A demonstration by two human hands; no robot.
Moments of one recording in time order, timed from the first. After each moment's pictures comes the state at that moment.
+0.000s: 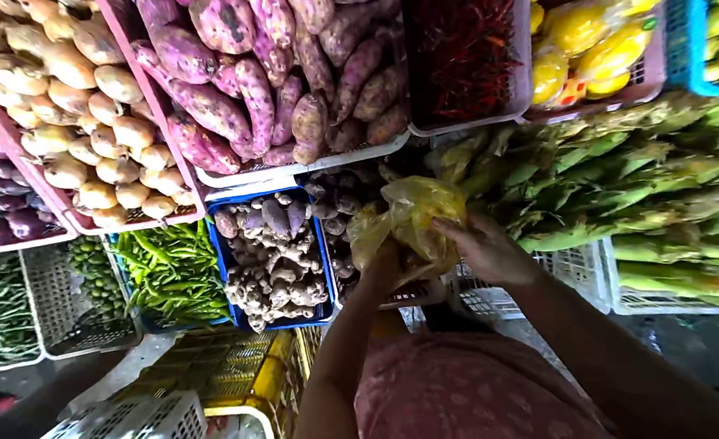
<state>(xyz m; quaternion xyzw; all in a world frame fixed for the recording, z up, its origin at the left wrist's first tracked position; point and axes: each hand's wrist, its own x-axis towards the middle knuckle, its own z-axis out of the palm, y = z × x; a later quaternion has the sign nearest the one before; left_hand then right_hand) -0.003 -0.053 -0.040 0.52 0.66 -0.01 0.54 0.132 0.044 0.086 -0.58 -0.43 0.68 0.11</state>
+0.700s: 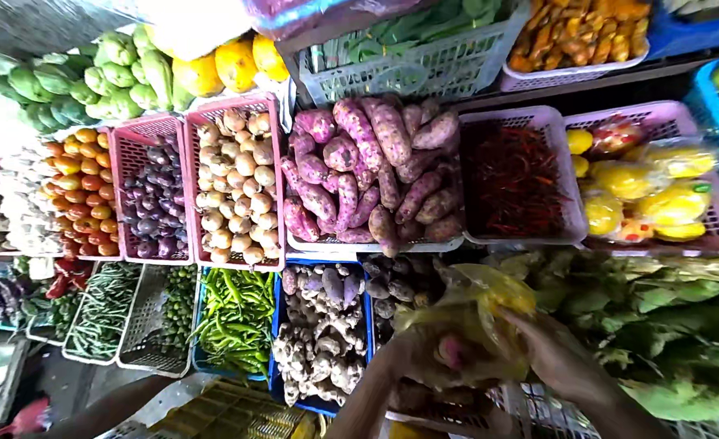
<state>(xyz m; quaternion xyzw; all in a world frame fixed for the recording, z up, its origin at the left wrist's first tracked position) -0.073 -0.021 0.062 0.52 0.52 0.15 0.66 0.131 0.058 0.086 -0.63 -0.32 0.68 0.19</state>
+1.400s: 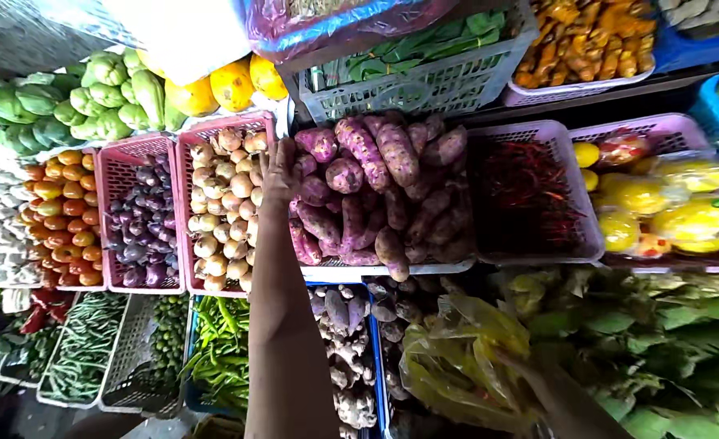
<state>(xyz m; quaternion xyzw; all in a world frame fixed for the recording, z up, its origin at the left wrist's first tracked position) -0.368 0.193 0.127 0.49 0.85 0.14 0.13 0.107 0.045 0.086 -0.65 -0.32 0.68 0.07</state>
